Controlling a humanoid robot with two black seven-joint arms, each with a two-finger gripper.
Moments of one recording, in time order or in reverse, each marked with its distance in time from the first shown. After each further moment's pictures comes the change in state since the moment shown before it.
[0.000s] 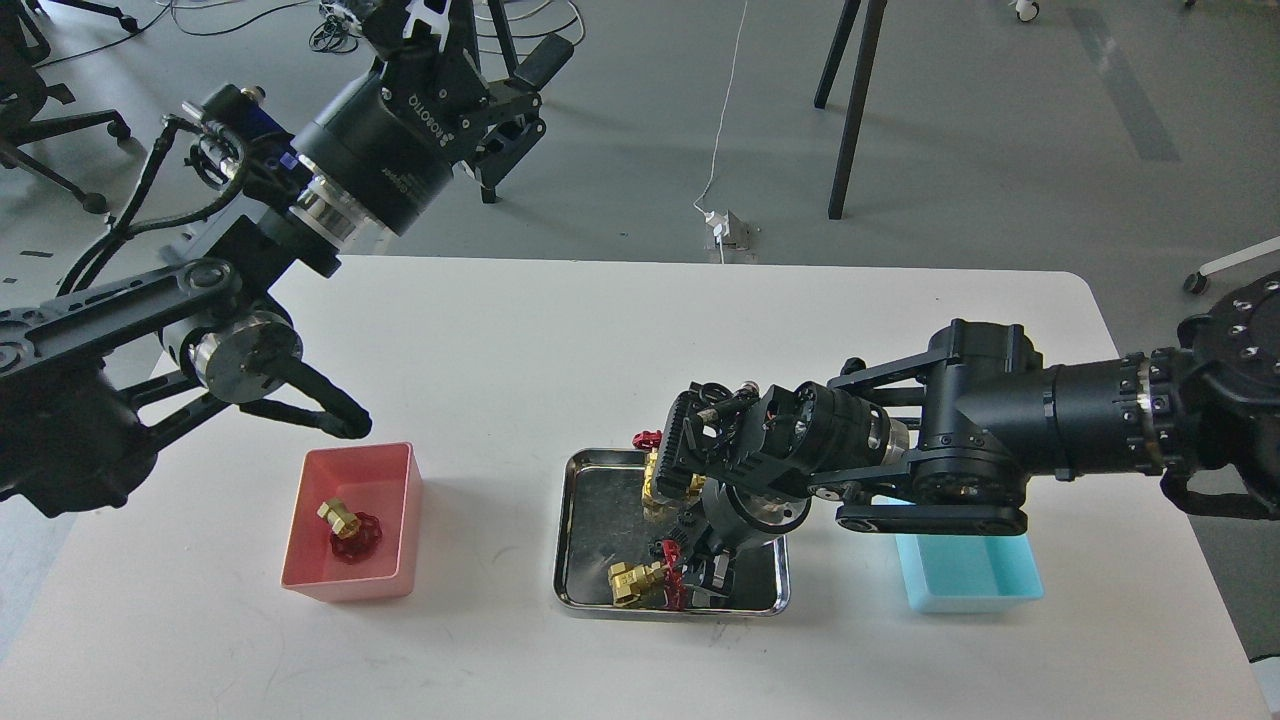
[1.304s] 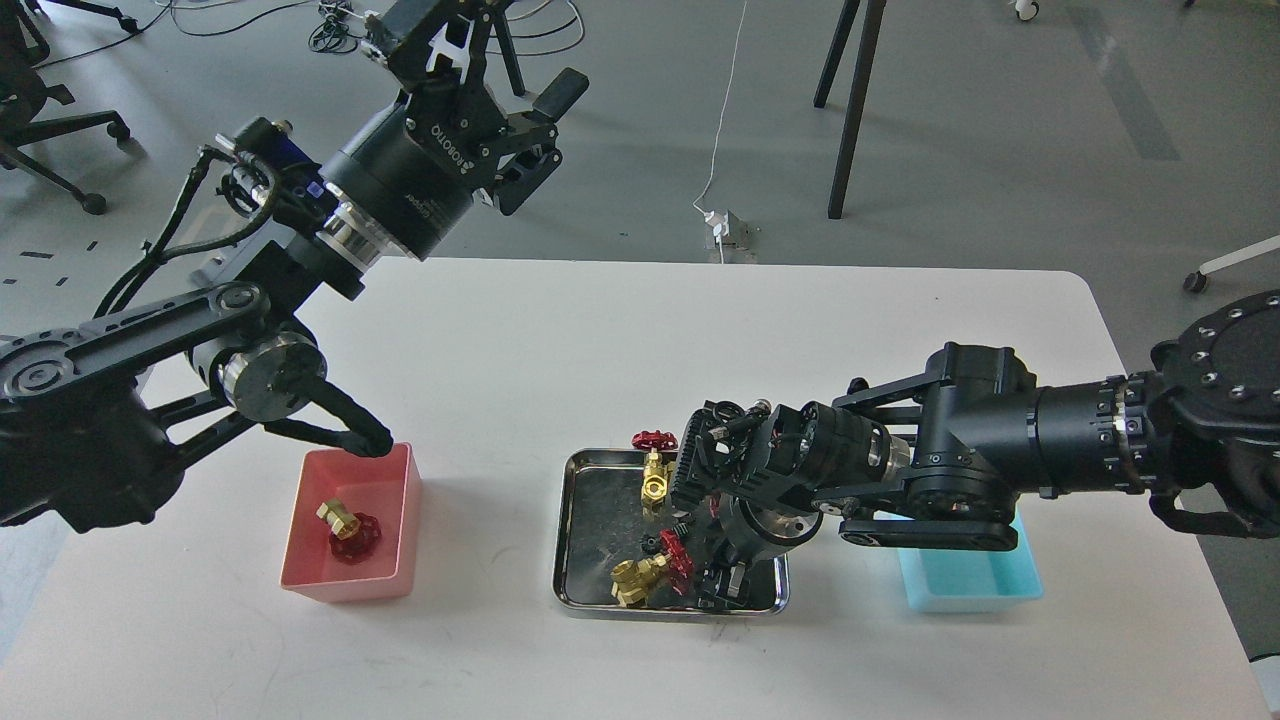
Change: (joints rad) left arm 0.034 -0.046 -0.001 0.016 0.003 -0.001 0.000; right arm -0.048 0.024 -0.035 -0.072 -0.001 0.000 -0.003
